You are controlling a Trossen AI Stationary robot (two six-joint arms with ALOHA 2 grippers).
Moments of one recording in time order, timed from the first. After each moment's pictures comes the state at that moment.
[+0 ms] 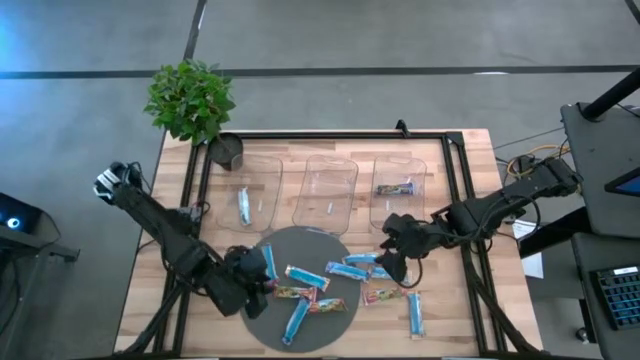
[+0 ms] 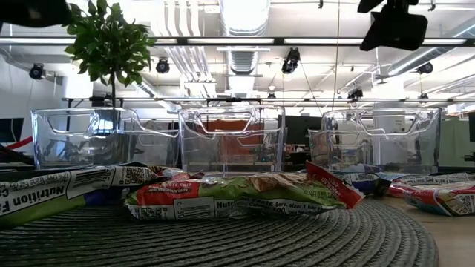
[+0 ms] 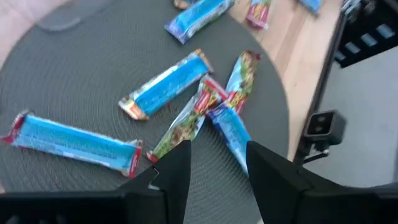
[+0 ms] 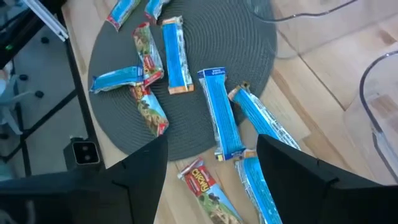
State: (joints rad) left arm -0.72 1.39 1.11 -0.69 -0.41 -1.23; right arm 0.41 1.26 1.02 -0.64 0.18 0.99
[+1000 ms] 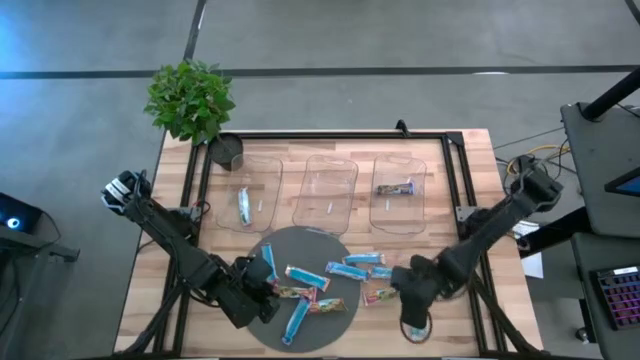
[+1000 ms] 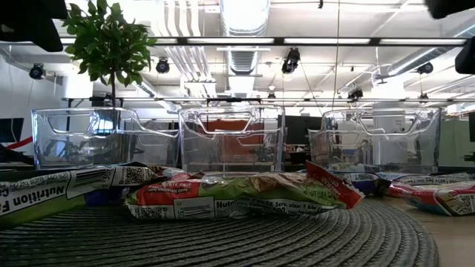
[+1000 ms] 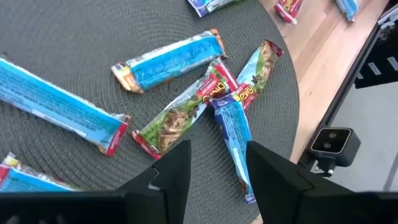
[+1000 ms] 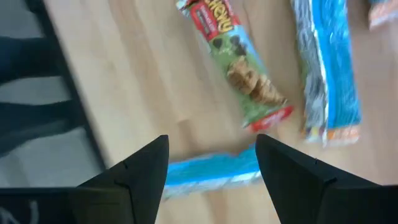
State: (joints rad) left arm -0.73 1.50 1.14 -0.68 -0.40 -1.46; right arm 0.73 1.54 1.01 -0.72 0.04 1.07
